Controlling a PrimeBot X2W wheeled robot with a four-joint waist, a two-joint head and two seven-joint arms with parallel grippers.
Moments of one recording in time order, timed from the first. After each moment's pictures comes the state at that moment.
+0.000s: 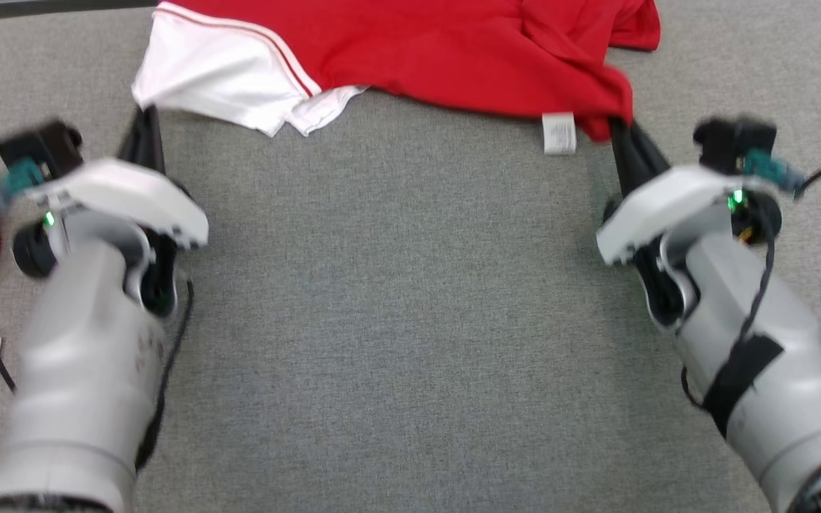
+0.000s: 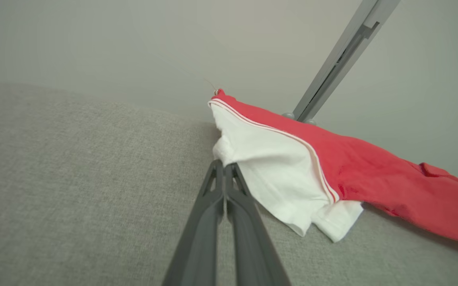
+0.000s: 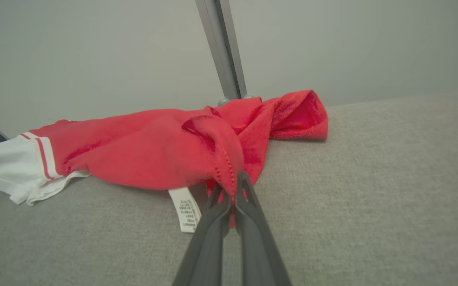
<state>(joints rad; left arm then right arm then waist) -0.96 0.11 -0.14 1.14 -0.54 -0.13 -0.26 -0.96 -0.12 0.52 1.06 0.64 0.13 -0.26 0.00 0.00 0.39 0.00</state>
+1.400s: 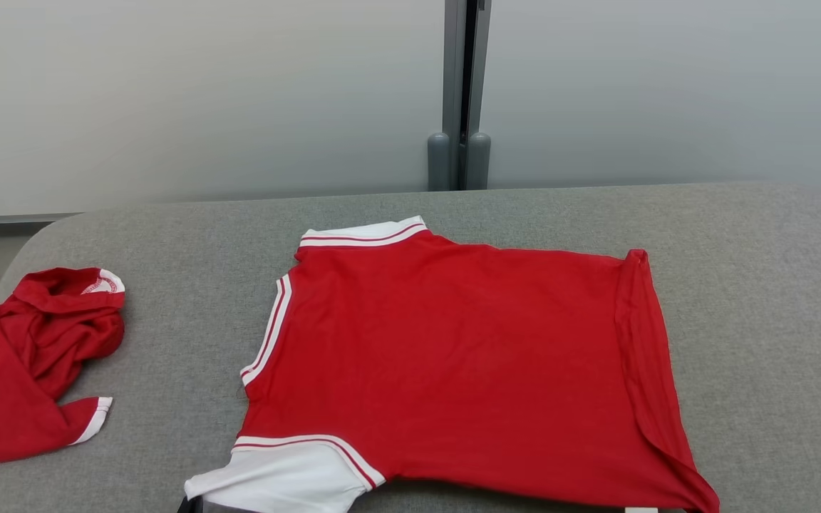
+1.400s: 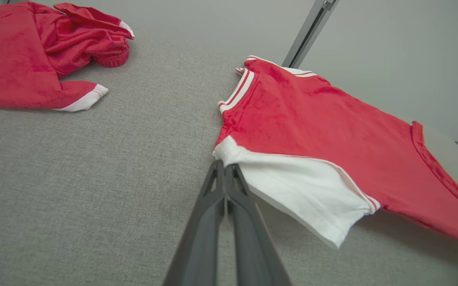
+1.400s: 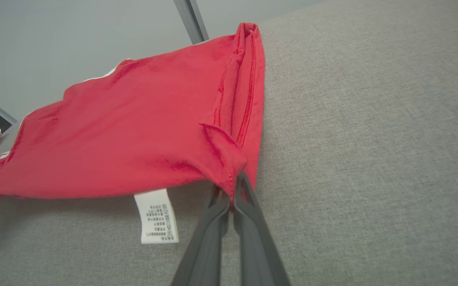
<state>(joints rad) 0.37 0.10 -0.05 -0.10 -0.47 0.07 0.08 0.31 -0.09 0.04 0.14 0.40 0.13 0.00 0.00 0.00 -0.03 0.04</state>
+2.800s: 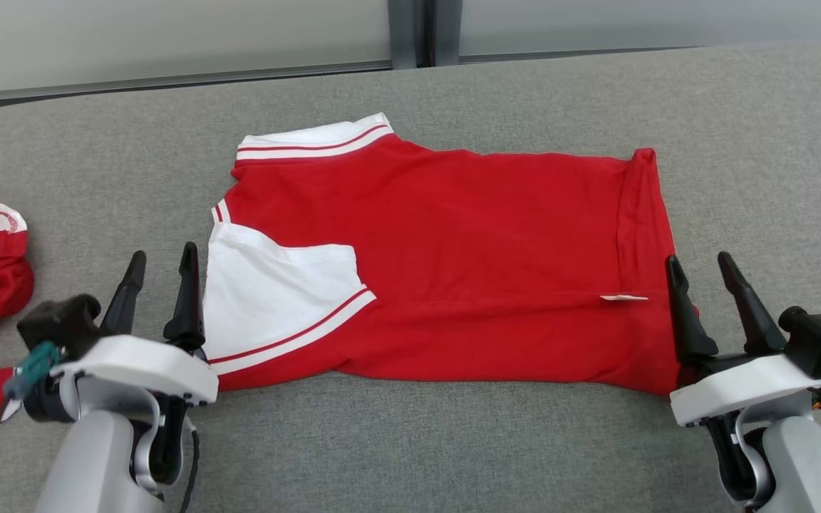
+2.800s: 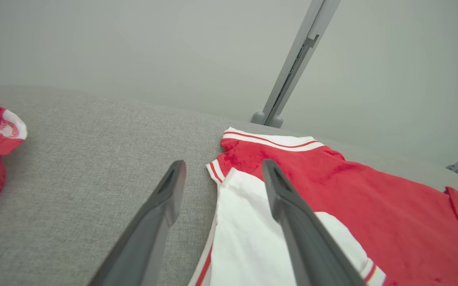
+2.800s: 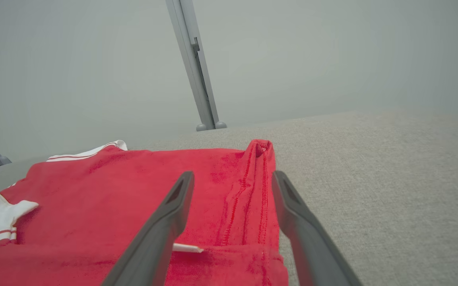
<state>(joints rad) -0.33 0.14 -0.07 0.41 -0.50 -0.06 -0.13 -0.27 -0.19 0.17 0.37 0.38 0.13 -0.21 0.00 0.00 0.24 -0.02</state>
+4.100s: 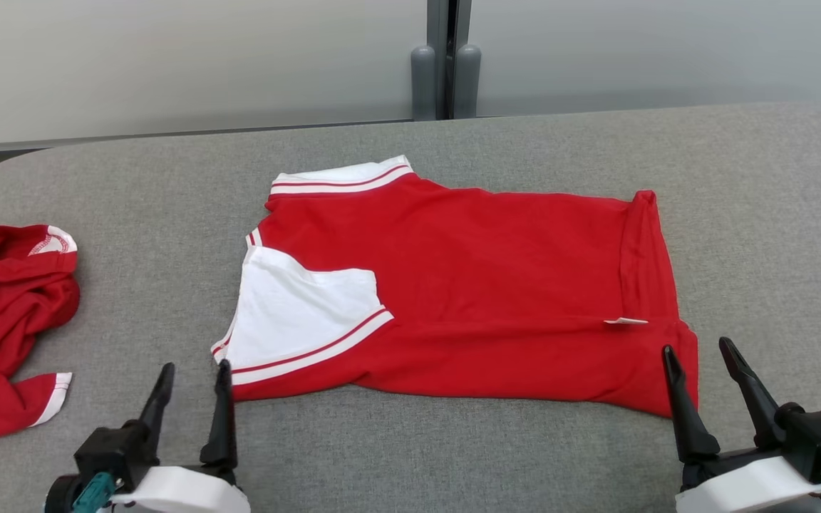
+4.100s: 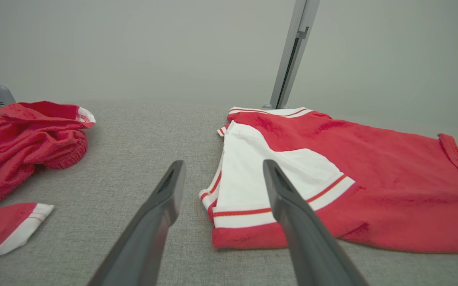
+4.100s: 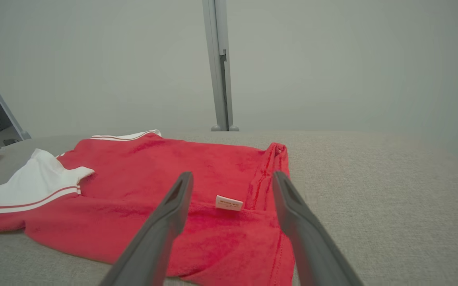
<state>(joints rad) 0.02 0.14 -0.13 0.17 -0.34 0.04 -0.21 0.05 -0.12 0.08 0.03 0.18 0.13 -0.11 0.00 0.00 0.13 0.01</state>
